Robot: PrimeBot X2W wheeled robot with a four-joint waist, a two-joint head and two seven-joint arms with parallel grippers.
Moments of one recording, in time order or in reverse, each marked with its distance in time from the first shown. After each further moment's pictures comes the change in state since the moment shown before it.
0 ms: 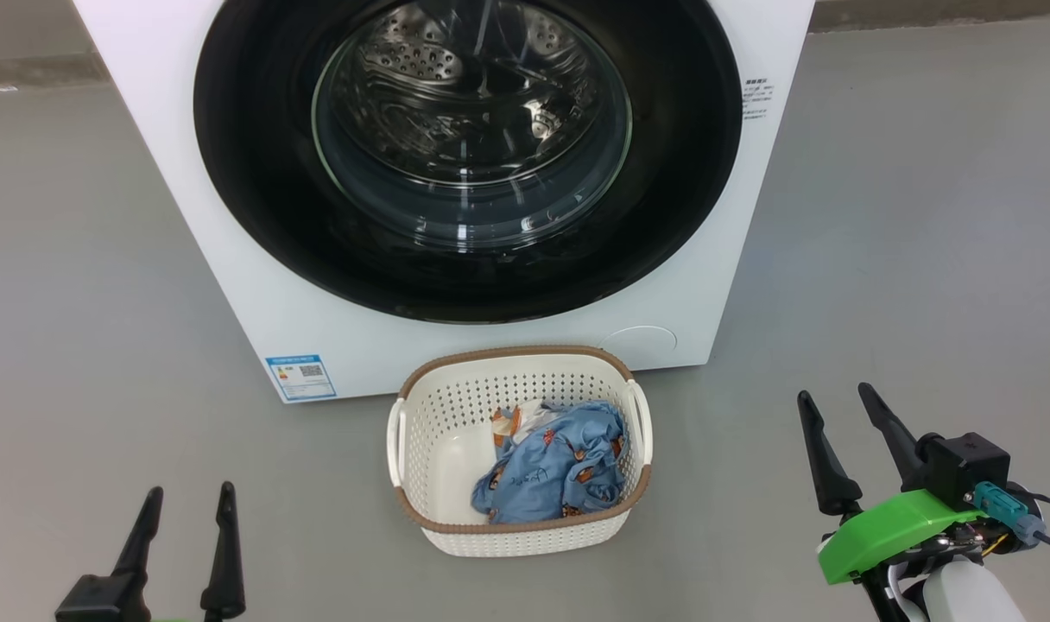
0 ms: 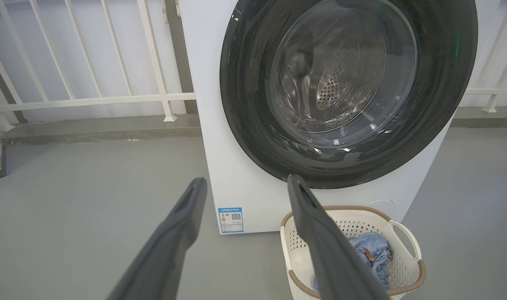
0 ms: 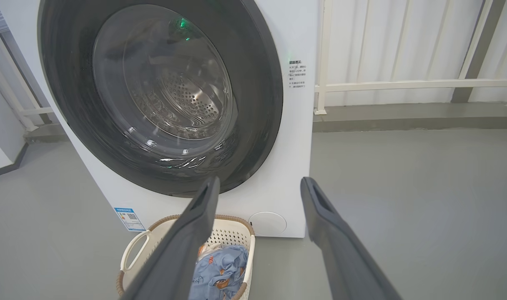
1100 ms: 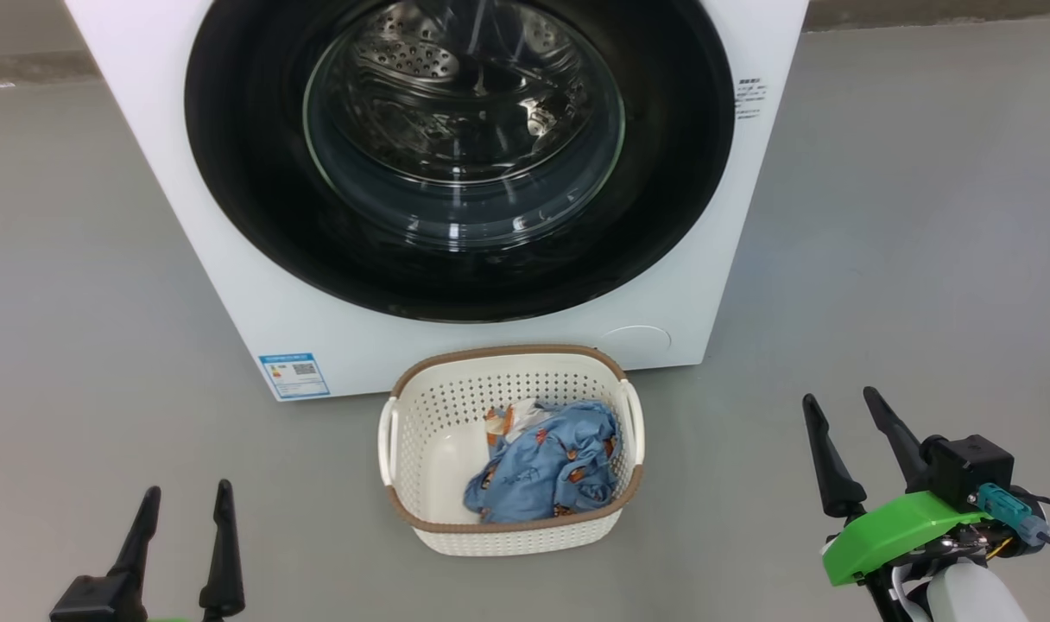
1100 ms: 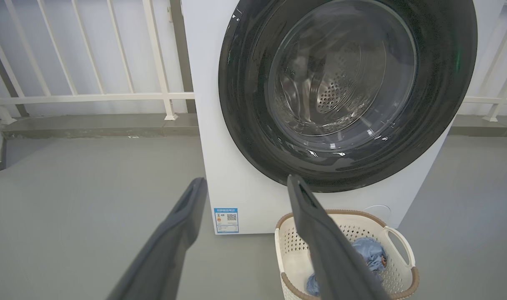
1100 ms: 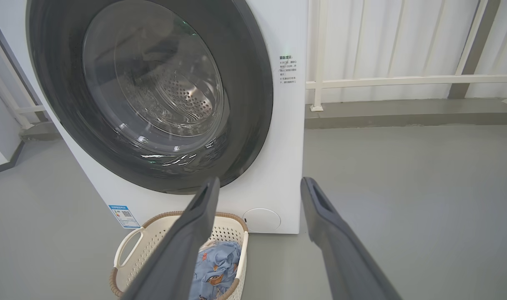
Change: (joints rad) left arm -0.001 -0.013 0.012 -0.005 -0.015 -0.001 0.000; right arm 0.000 -0.002 -0.009 0.014 -0.001 0.000 0.000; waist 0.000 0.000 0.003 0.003
